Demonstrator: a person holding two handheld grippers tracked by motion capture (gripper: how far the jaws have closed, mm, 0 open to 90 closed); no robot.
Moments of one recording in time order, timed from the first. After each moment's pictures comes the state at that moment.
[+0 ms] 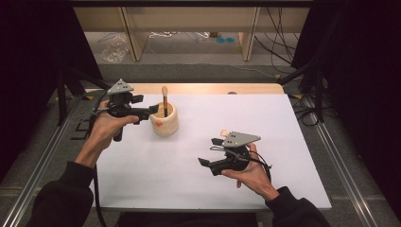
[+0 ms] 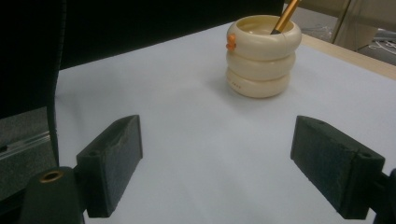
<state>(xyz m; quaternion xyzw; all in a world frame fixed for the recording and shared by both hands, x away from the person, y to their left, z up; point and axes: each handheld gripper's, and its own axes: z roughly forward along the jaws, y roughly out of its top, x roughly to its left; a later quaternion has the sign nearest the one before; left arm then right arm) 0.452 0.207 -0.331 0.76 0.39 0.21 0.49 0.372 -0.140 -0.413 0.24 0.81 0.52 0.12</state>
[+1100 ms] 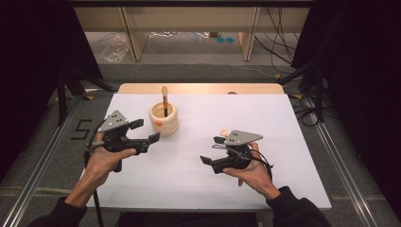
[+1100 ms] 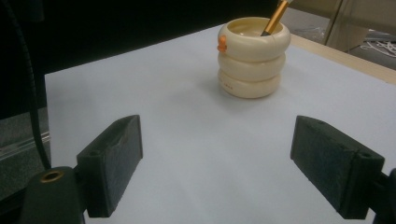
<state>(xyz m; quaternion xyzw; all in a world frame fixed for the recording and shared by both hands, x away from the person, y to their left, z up) 0.370 0.202 -0.359 0.74 0.37 0.20 0.53 0.374 -0.144 -0.411 0.25 0.81 0.52 0.12</state>
